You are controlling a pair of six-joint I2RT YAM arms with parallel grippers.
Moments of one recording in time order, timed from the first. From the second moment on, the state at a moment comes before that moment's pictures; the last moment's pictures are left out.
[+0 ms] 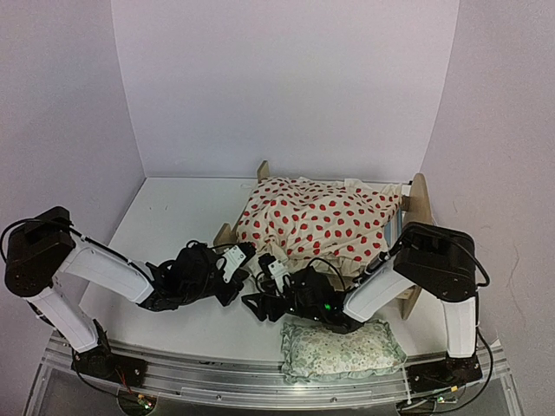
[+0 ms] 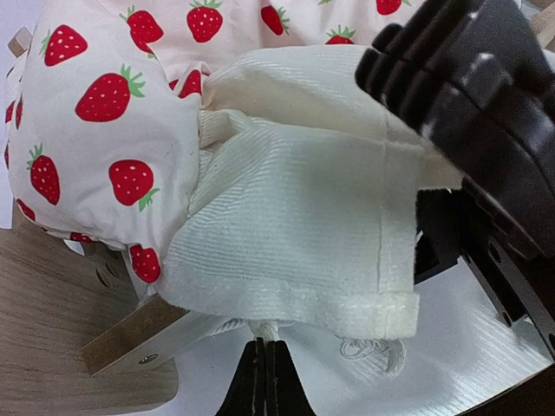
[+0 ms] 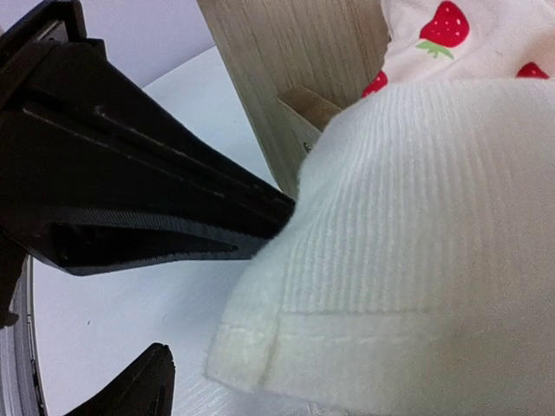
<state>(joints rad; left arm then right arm) -0.99 1.59 0.57 0.50 -0.16 0.08 1.11 2.10 0.86 0.86 0.07 0.33</state>
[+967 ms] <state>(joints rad) -0.94 1.45 0.48 0.56 -0.09 0.07 1.07 2.17 0.91 0.92 -0.10 0.32</state>
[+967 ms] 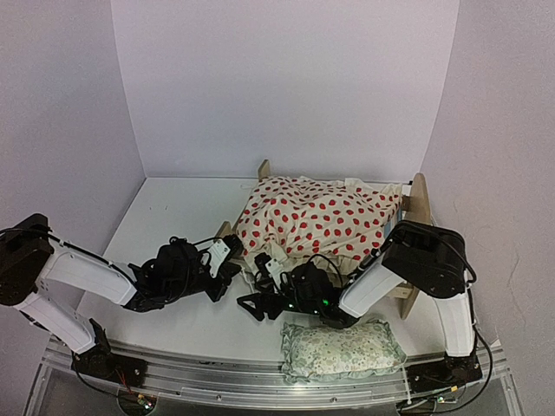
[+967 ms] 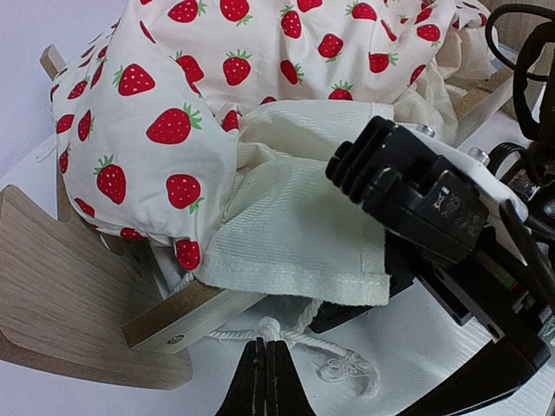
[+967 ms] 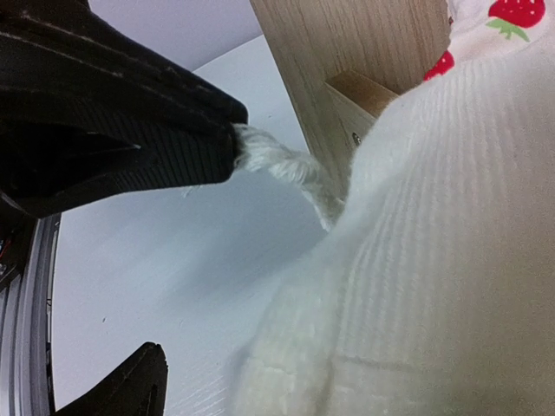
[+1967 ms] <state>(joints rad) -0.94 1.38 0.47 0.56 -0.08 0.07 1.06 2.23 0.93 1.04 0.03 0.34</state>
